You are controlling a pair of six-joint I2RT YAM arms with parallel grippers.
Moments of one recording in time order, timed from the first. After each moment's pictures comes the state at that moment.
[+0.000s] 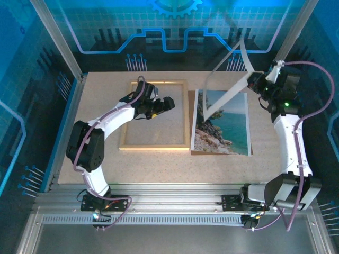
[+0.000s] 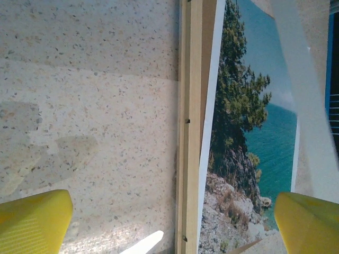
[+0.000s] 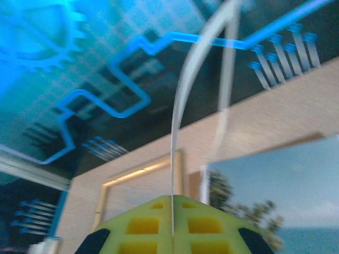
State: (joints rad) left arm -0.37 1.78 1.33 -0.39 0.32 -0.73; right arm -0.15 1.30 1.37 -0.41 -0.39 0.56
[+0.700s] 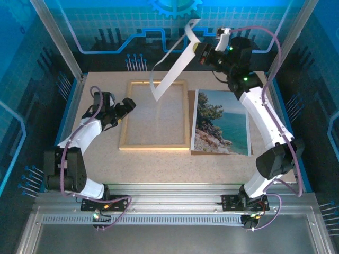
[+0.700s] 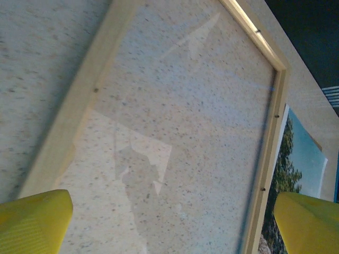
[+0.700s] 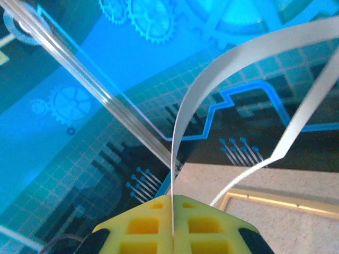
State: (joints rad) left arm 0.03 1.45 0.94 -0.27 0.31 -0.75; right arm 0.31 1.64 1.74 -0.15 -0.39 0.64
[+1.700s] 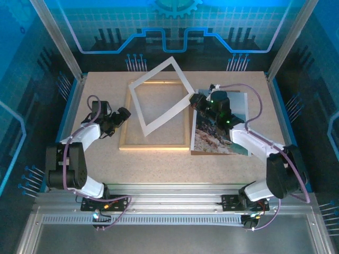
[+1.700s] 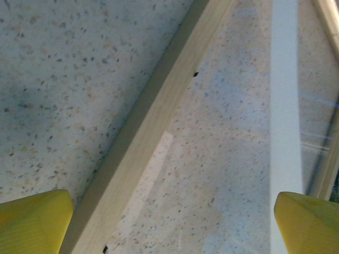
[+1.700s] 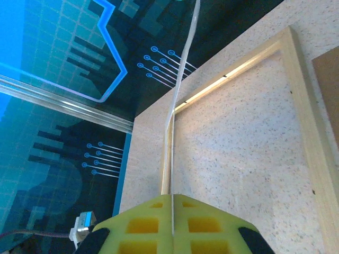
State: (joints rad) left arm 0.08 1.50 0.82 -0.23 0.27 -0.76; right arm 0.45 1.41 0.92 0.19 -0.08 0.97
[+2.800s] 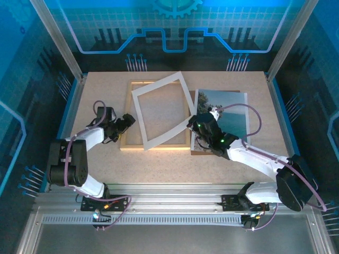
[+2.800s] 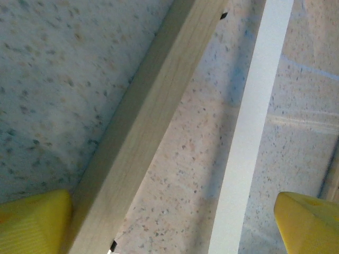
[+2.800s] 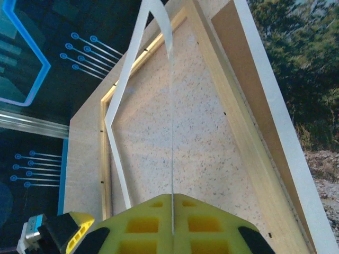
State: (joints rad) left arm 0.03 1.54 0.73 -0.14 0.32 -0.78; right arm 0.72 1.29 0.76 0.01 0.37 1.15
